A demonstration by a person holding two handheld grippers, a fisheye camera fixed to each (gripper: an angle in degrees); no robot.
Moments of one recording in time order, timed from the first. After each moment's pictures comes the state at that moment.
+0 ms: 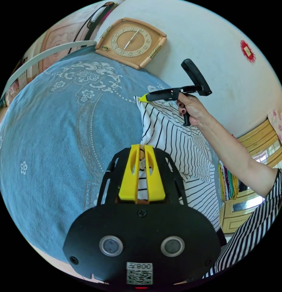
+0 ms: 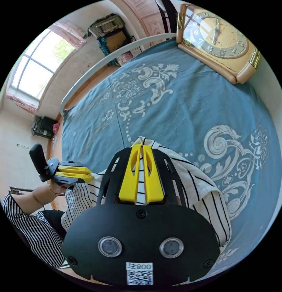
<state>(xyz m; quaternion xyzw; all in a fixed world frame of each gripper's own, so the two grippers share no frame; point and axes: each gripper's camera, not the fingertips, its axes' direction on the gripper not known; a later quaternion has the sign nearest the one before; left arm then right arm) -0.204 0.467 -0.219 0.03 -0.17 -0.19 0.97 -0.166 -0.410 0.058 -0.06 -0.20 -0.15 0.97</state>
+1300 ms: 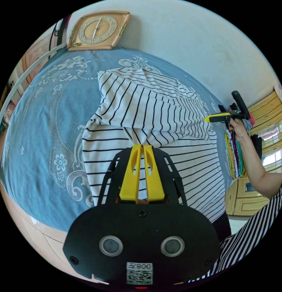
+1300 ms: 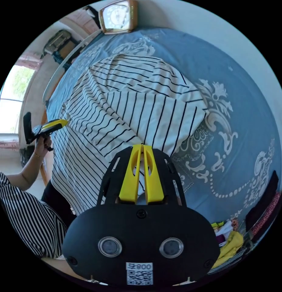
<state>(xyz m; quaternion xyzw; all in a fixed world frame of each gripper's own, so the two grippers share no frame) 0.008 0.411 0.006 -0.08 -0.22 -0.14 0.96 0.064 0.019 0.012 -0.12 -0.13 0.05 0.98</state>
